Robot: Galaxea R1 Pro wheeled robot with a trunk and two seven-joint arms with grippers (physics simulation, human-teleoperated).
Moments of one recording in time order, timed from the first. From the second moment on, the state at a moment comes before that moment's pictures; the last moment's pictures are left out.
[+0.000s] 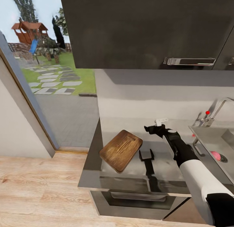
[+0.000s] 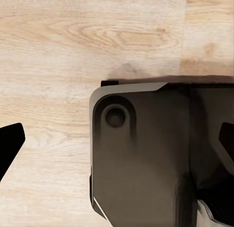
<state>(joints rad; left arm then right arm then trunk) 0.00 0.01 0.00 -0.29 0.00 -0.24 -0.01 -0.93 -0.10 0.09 -0.80 -0.01 0.37 0.17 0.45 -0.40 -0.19</state>
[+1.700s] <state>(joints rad) 0.00 0.01 0.00 -0.29 0.00 -0.24 -0.01 -0.93 -0.09 0.27 -0.74 0.00 0.36 0.18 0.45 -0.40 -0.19</state>
